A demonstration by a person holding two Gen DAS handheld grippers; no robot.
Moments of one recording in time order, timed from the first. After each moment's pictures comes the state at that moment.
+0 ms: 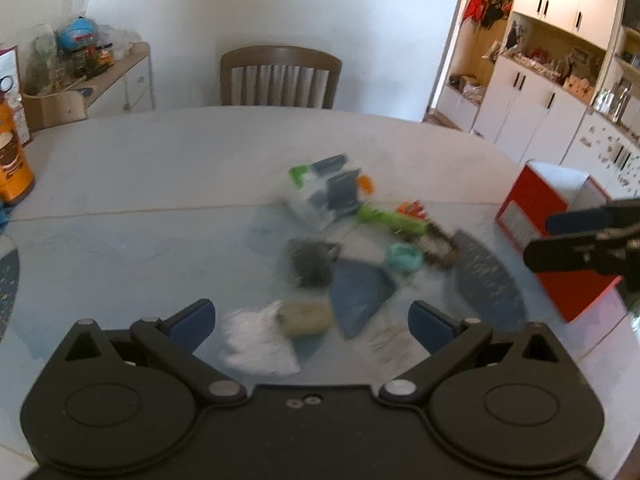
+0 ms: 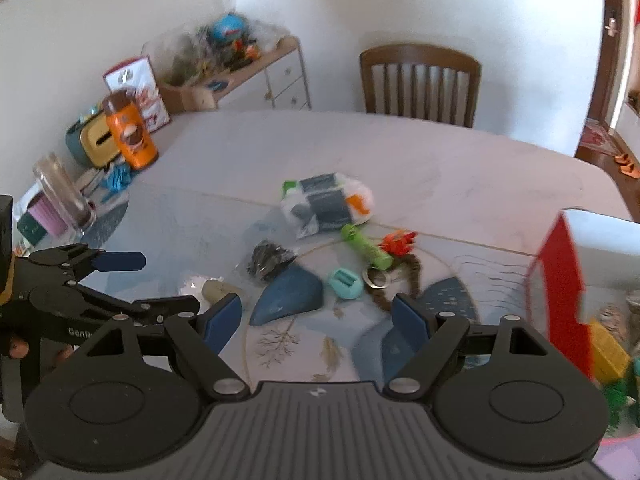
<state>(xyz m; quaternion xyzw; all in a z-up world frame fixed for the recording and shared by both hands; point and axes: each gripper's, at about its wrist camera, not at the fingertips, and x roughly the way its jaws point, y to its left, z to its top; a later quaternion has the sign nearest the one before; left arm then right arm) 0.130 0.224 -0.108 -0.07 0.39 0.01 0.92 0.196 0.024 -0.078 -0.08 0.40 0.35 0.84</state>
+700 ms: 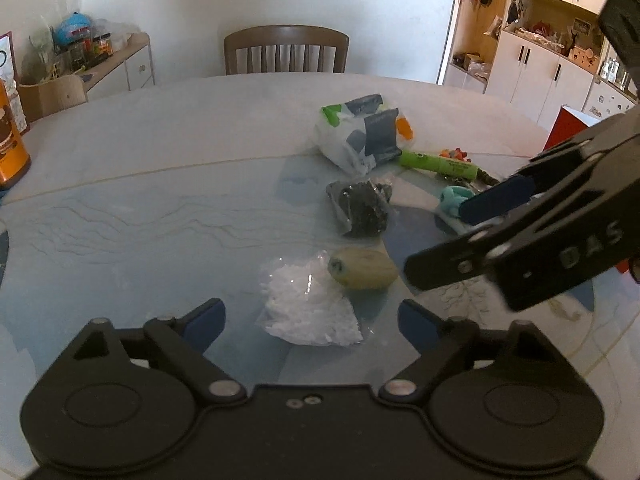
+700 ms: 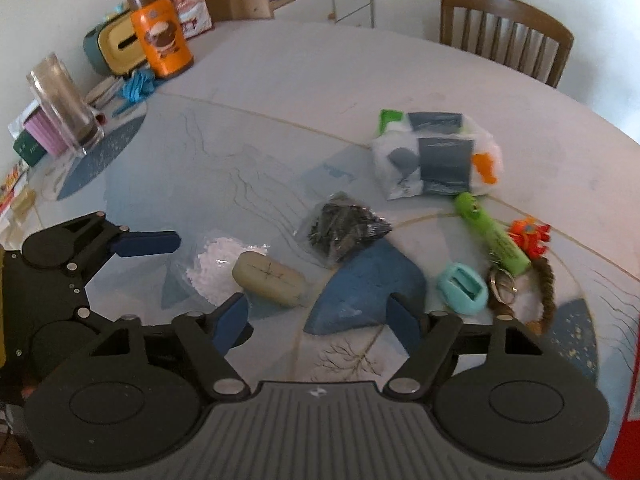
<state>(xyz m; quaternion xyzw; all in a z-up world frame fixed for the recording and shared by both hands) 0.135 0.241 -0.168 -0.03 0.40 0.01 0.92 0.215 0.141 -0.158 -0.17 0.46 0.40 0.77</state>
